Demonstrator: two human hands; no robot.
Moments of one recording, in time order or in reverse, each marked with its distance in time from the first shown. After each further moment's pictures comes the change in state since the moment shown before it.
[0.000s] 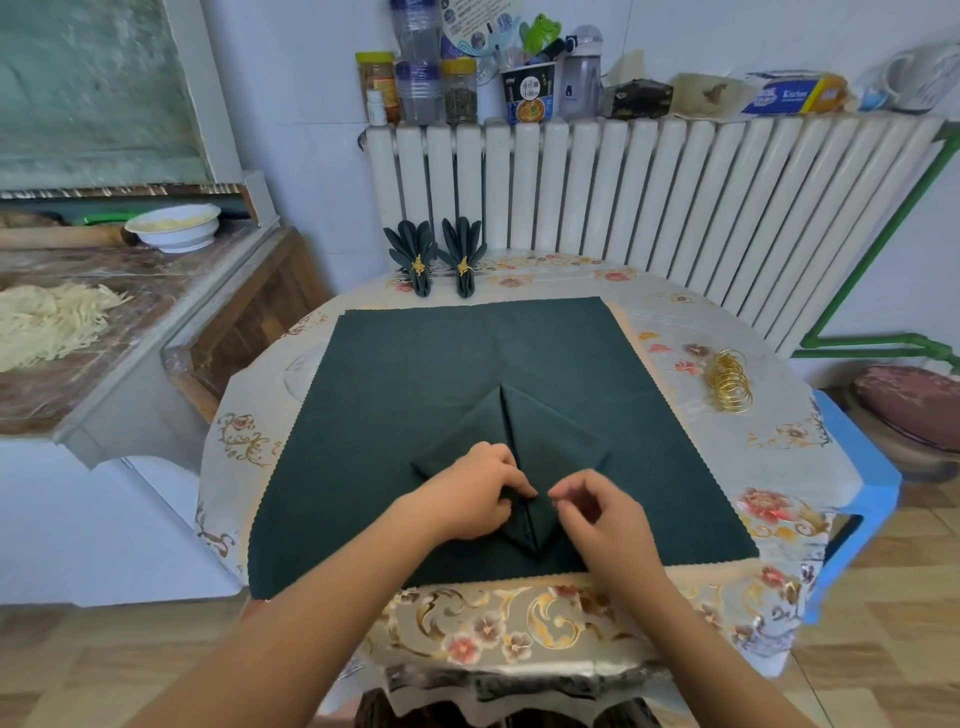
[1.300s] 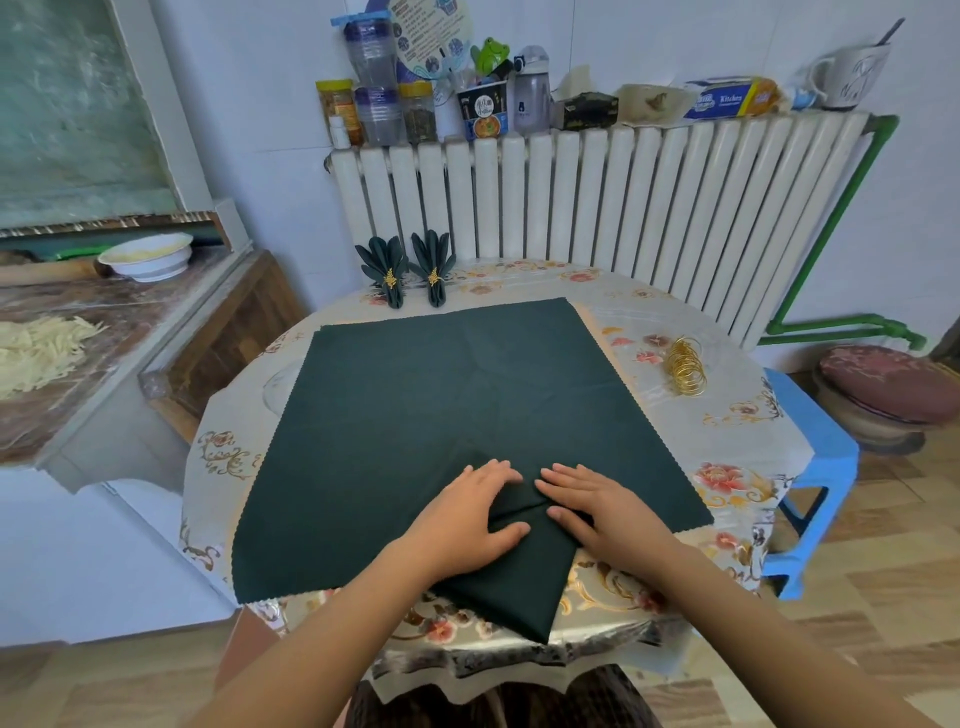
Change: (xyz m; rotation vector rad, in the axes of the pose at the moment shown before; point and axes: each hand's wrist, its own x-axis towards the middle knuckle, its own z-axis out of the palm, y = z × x) left_hand -0.016 0.020 0.039 0.044 0.121 0.011; right_hand 0.017 0.055 -0.037 -0.523 -0.320 -0.416
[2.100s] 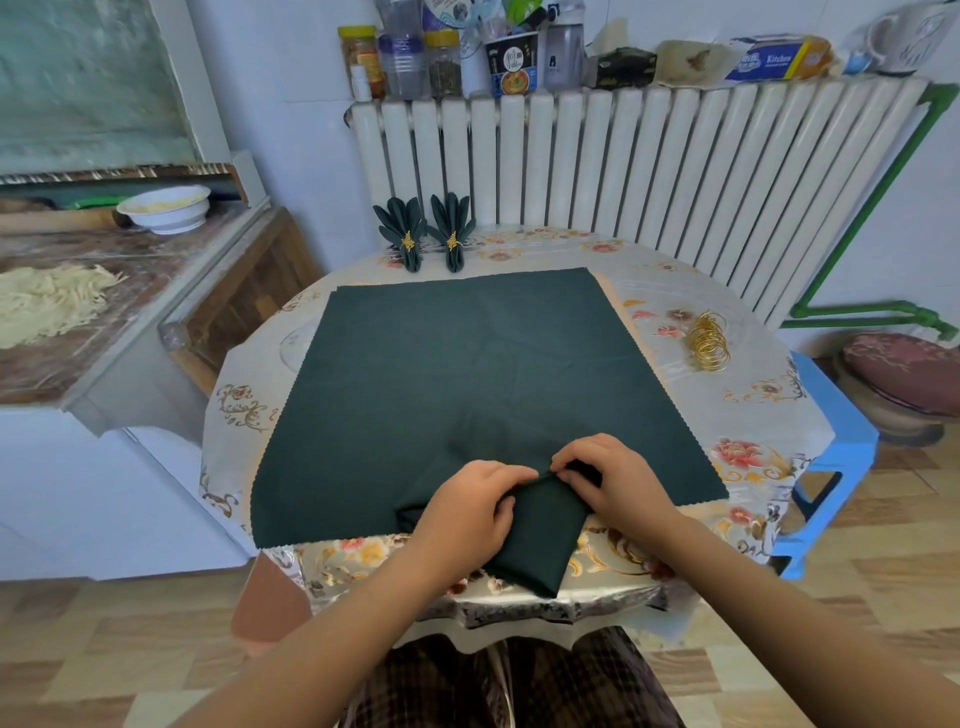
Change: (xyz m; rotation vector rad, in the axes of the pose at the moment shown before) left_hand -0.035 0.001 0.025 -0.093 0.365 0.092; right_hand 0.003 -0.010 0.003 0.110 0.214 0.029
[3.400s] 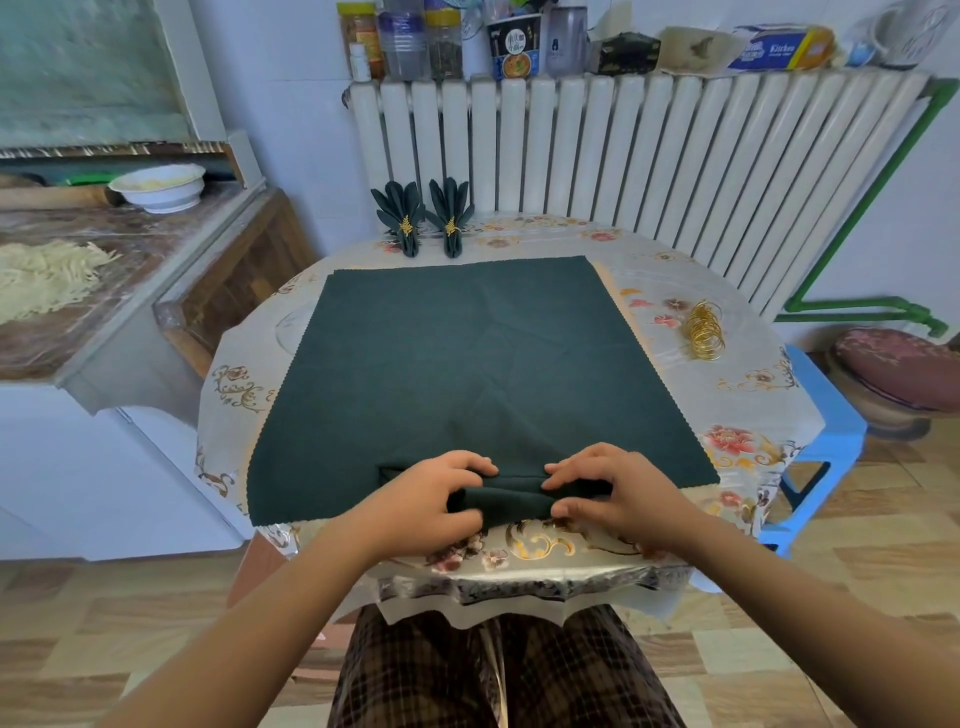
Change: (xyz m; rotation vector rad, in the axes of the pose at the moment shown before) left_hand -0.011 -0.007 -0.051 -0.104 -0.454 -0.105; right_hand -0.021 -0.023 -0.031 0.128 -0.337 0.073
